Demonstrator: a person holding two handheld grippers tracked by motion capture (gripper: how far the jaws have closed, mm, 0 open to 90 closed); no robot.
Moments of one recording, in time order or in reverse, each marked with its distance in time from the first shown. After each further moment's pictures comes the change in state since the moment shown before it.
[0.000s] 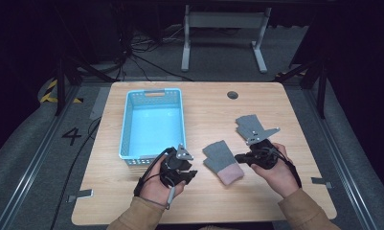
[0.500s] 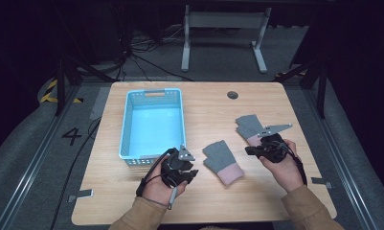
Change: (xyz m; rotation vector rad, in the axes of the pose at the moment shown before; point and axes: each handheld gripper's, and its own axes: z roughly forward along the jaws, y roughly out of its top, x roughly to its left) left arm -0.001 -0.001 0.007 -0.002 0.027 0.007; right arm -0.033 -0.014 -0.009 -0.042 -0.111 0.105
